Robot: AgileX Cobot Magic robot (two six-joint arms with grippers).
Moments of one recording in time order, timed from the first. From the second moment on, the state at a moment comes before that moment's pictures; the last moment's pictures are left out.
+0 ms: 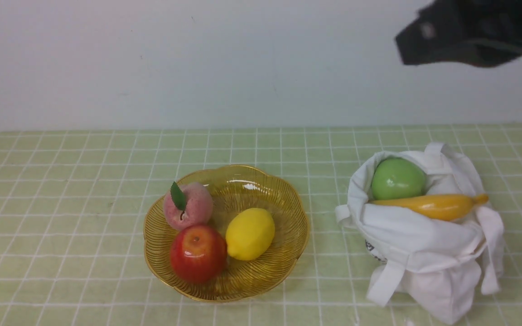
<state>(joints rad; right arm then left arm) 0.62 1.13 -1.48 0.07 1.08 0.08 -0.08 -0.01 0.03 0.01 0.39 0.03</state>
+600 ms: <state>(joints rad) 0.62 0.02 -0.39 -0.08 0.01 0.09 -0.08 -0.01 0.03 0.01 0.39 0.03</state>
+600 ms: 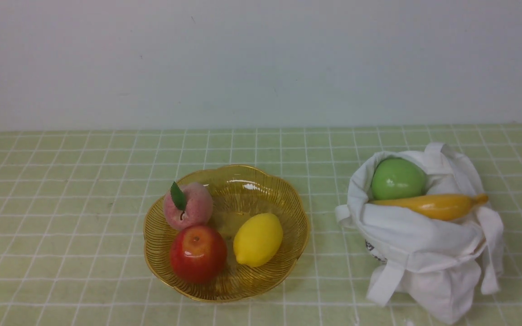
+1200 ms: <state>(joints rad) 0.50 0.02 -0.07 -0.13 0.02 0.08 -0.08 -0.01 0.03 0.01 0.39 0.03</state>
